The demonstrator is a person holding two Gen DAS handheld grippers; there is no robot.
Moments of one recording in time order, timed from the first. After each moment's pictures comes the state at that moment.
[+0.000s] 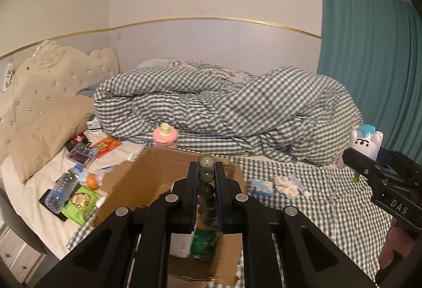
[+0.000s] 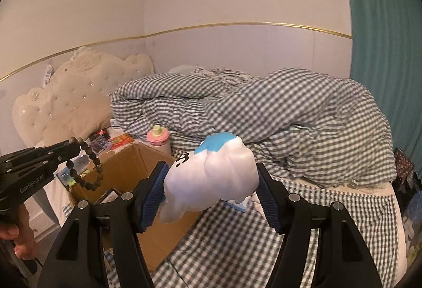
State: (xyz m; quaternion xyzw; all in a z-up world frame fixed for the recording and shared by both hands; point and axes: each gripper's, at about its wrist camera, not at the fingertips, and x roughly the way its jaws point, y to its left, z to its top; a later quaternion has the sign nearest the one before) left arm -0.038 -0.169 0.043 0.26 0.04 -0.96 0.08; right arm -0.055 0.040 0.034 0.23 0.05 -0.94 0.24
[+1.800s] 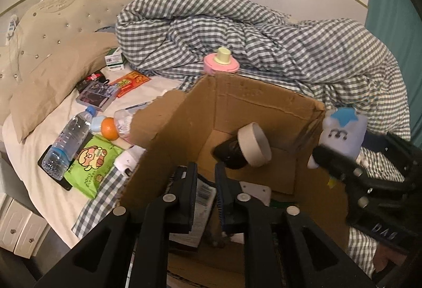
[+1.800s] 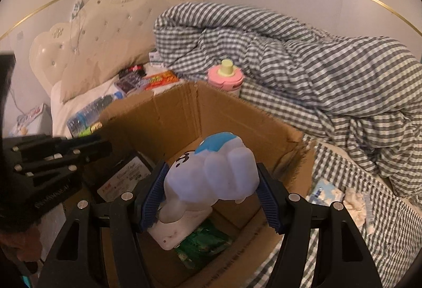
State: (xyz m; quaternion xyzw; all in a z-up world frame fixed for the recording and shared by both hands) left arm -0.098 -0.291 -0.085 0.40 0.08 -0.90 0.13; right arm -0.119 -0.151 -0.094 0.35 0.14 -0.86 0.34
